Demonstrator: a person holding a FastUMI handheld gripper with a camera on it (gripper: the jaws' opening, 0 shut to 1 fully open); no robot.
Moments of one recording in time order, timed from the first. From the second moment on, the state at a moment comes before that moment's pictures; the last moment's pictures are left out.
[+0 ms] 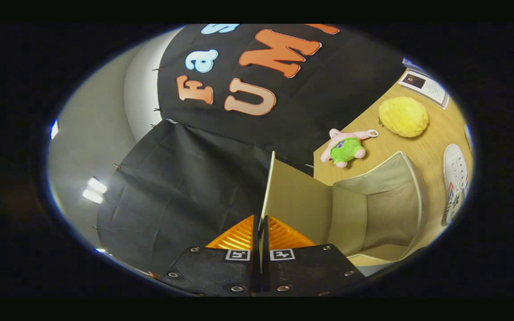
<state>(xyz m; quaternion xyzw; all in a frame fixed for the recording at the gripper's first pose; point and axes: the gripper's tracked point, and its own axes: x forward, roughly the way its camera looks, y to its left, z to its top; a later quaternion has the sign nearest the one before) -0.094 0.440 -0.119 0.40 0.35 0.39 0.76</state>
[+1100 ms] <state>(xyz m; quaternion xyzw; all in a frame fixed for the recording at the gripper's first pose) -0.096 0.475 -0.127 0.36 0.32 0.36 0.80</state>
